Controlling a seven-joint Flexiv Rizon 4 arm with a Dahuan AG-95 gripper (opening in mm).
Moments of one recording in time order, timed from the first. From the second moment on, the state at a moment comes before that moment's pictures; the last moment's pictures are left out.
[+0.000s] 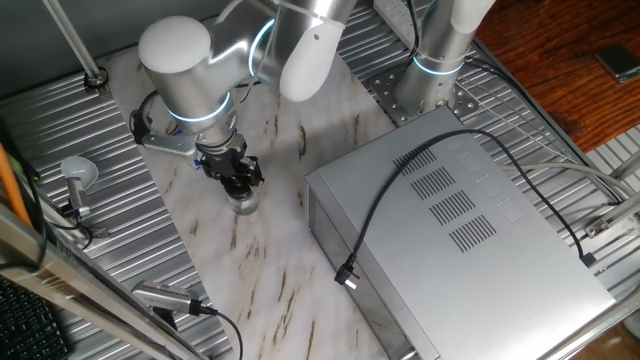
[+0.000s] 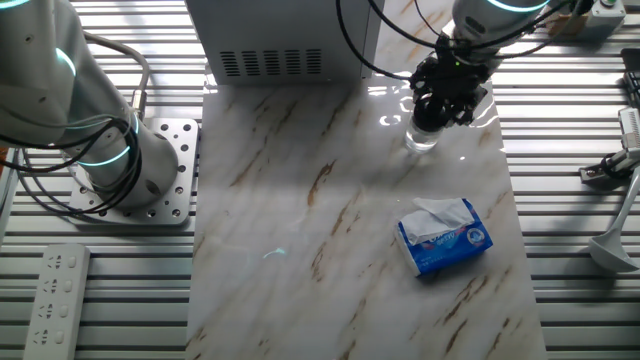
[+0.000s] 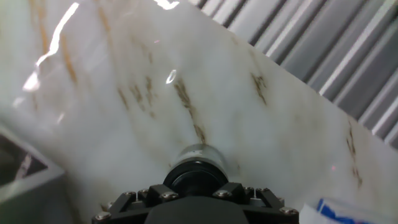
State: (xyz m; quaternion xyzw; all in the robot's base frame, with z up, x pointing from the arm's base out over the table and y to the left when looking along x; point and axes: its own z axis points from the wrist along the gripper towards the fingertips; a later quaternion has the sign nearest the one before) arm 0.562 0.072 0.102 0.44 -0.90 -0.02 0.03
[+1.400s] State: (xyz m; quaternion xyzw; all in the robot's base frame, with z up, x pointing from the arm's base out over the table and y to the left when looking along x) arm 0.561 0.072 0.102 0.61 -0.79 0.01 0.05
